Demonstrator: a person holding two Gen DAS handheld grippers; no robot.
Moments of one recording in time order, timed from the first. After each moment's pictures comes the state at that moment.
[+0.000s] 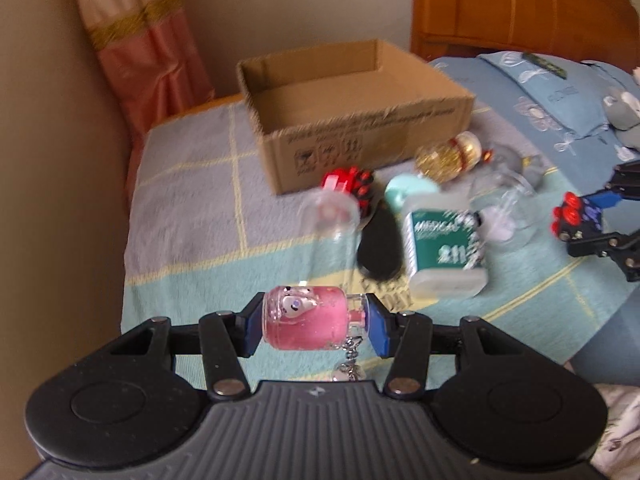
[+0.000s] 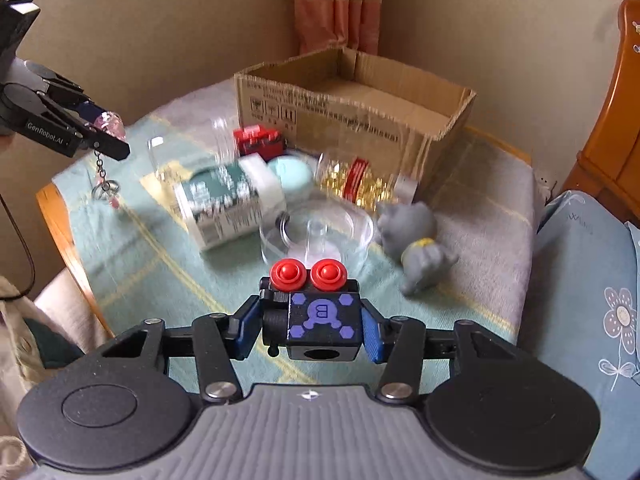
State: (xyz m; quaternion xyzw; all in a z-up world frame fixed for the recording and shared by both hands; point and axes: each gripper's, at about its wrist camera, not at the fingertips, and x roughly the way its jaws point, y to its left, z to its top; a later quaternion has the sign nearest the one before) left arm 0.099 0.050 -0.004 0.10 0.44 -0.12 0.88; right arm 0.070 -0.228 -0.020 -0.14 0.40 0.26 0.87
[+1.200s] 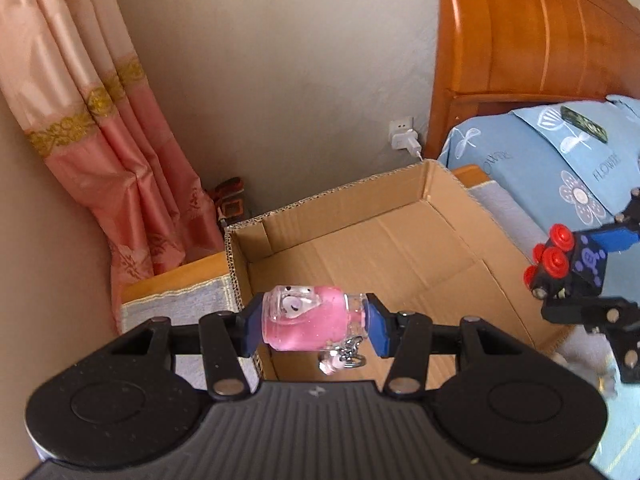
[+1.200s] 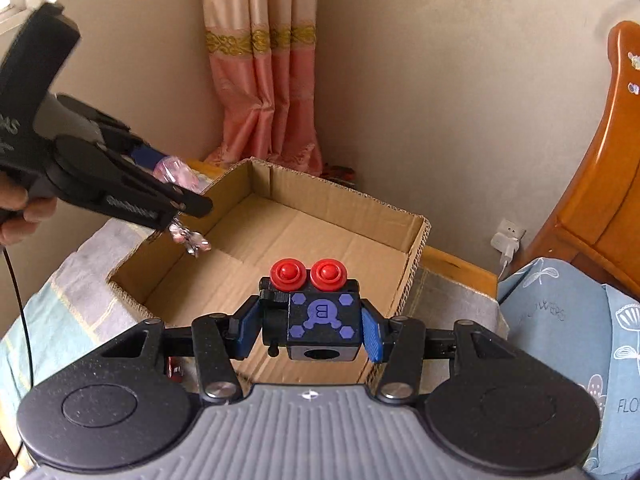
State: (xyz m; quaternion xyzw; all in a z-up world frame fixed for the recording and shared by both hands) left arm 0.349 0.000 0.041 0.11 0.42 -0.13 0.89; right arm 0.291 -0.178 0.065 -0.11 0.39 0.20 0.89
